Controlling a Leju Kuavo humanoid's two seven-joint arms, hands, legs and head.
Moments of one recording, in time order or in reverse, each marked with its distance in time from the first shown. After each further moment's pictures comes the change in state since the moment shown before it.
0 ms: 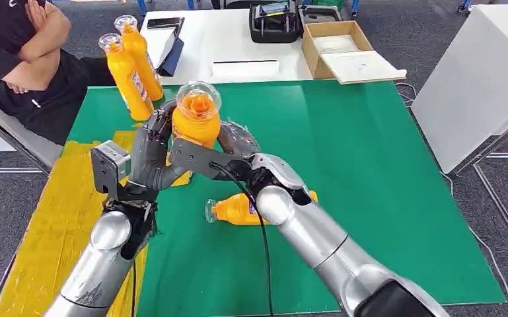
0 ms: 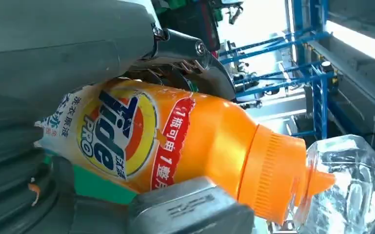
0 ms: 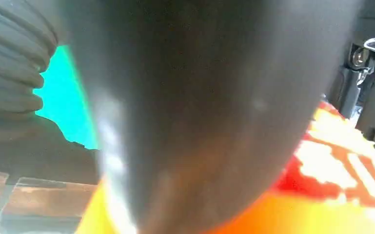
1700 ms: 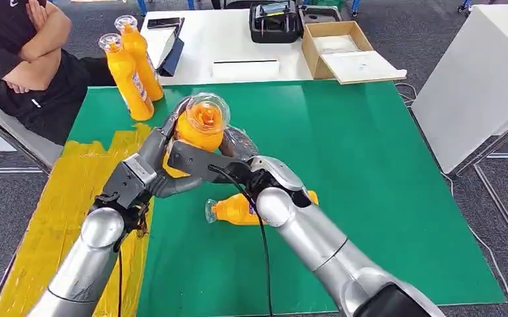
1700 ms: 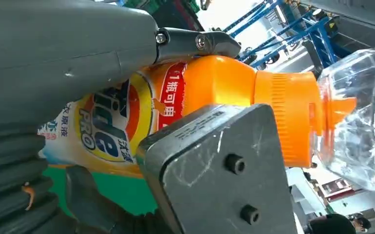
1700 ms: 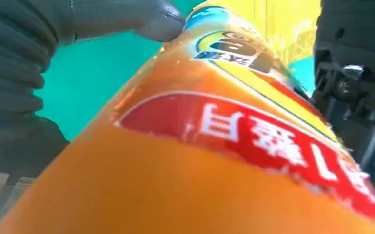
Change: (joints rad) left arm -0.018 0.041 0.025 -0.022 -0.227 -0.212 0.005; right arm 0.018 0.014 -0.007 -0.016 0.033 0.048 -0.004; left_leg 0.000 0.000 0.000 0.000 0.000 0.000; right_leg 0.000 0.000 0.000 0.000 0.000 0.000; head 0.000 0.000
